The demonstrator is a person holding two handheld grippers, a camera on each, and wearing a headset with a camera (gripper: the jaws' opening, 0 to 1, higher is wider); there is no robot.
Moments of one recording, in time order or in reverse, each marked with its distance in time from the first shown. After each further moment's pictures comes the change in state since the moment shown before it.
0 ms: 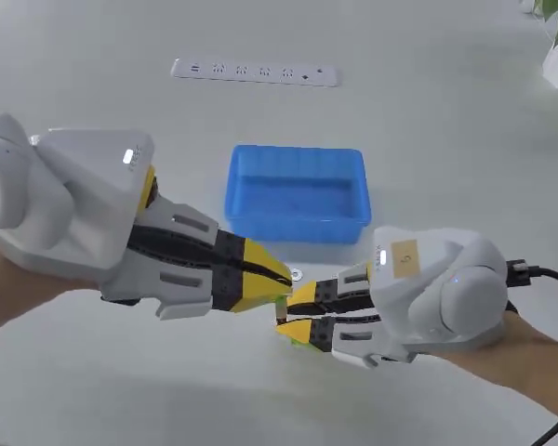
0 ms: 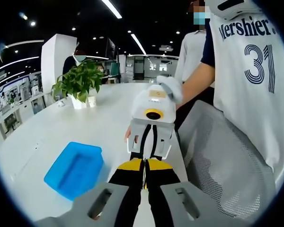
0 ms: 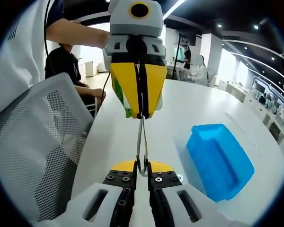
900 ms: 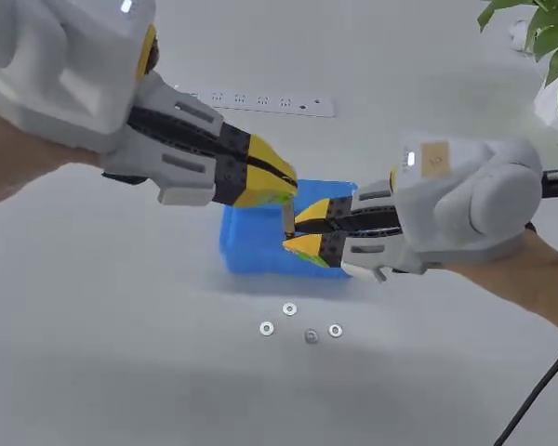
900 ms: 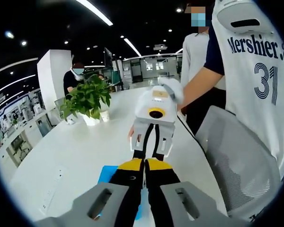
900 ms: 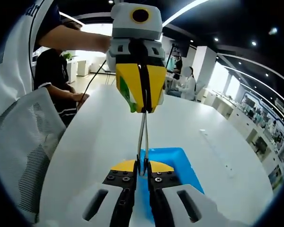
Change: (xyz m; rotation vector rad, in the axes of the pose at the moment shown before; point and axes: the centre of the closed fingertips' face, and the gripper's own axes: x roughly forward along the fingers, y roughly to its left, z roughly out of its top) left arm -0.020 0.083 0.053 0.151 0.002 0.033; right arm -0.023 -0.098 0.044 -0.087 -0.045 -0.120
